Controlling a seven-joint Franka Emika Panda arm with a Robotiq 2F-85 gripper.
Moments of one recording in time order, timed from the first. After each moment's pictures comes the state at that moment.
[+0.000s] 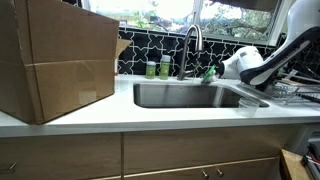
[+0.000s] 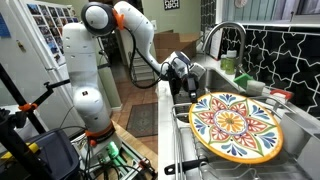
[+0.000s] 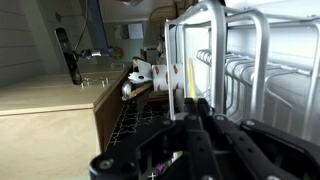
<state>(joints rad) -0.23 0.19 -0.23 -2.21 -1.18 1.39 0.97</state>
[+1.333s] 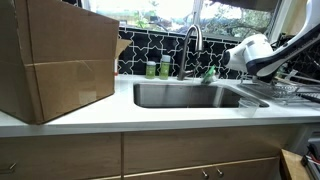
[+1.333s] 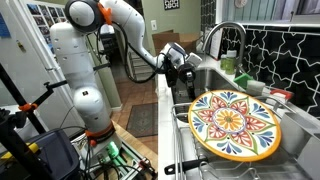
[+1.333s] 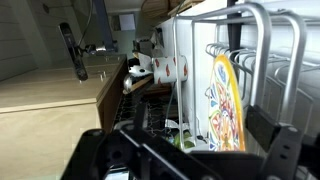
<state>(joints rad) -0.22 0.05 -0.21 -2.26 -1.20 1.38 0.90</state>
